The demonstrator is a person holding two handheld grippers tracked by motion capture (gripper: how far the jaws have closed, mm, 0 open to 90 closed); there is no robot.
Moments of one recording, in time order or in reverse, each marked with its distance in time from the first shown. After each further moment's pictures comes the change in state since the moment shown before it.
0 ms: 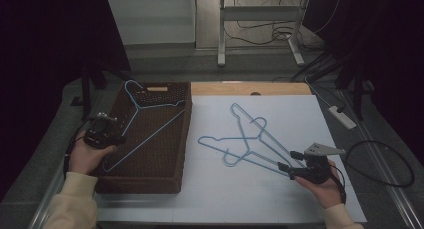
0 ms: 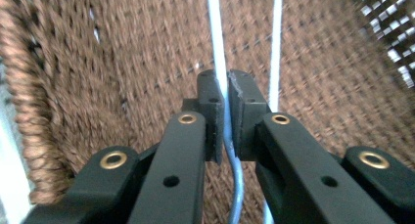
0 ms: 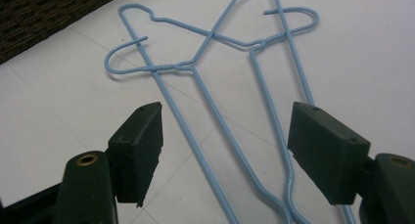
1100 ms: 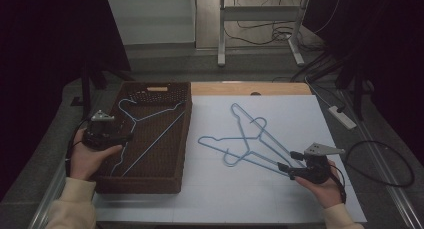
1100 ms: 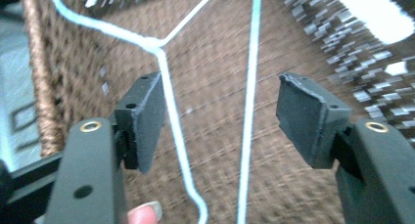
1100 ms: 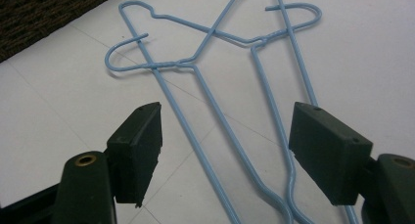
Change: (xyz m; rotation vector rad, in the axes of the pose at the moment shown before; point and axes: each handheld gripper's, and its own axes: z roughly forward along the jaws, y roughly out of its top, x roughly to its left) left arm -0.019 -0.011 -0.030 -0.301 -0.027 0.053; right arm -0.001 0.000 0.001 0.009 0.004 0.003
